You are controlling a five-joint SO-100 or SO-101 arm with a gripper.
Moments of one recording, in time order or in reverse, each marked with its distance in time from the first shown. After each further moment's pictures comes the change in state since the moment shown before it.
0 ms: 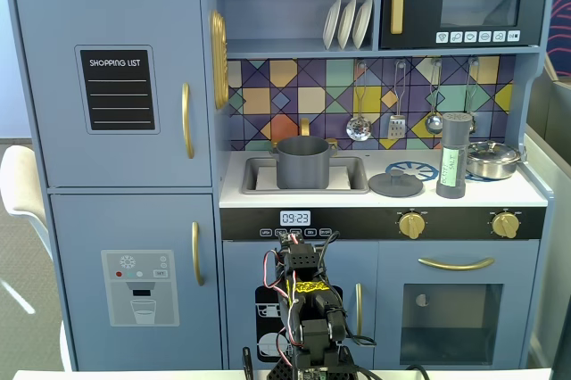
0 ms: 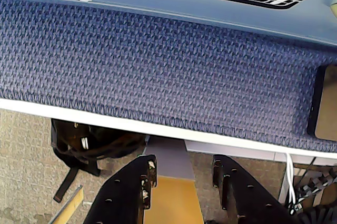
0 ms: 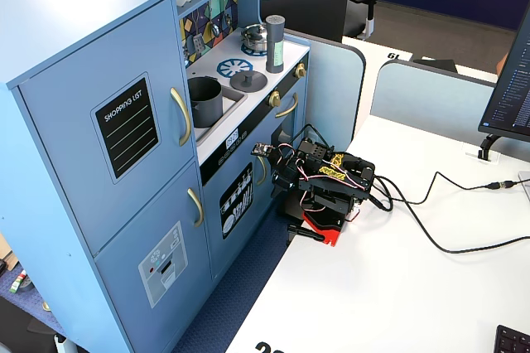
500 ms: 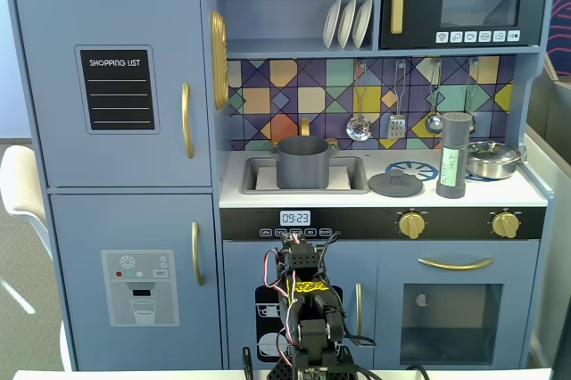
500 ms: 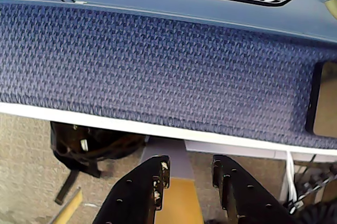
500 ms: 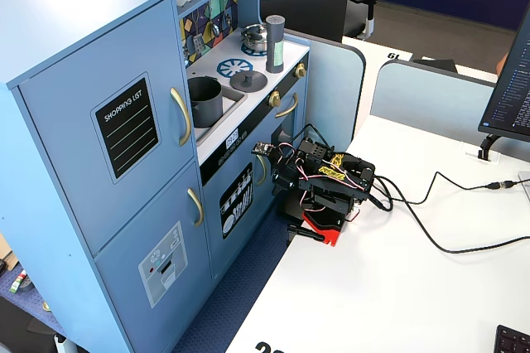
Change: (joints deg) arm 1.4 0.0 0.0 -0.3 -0.9
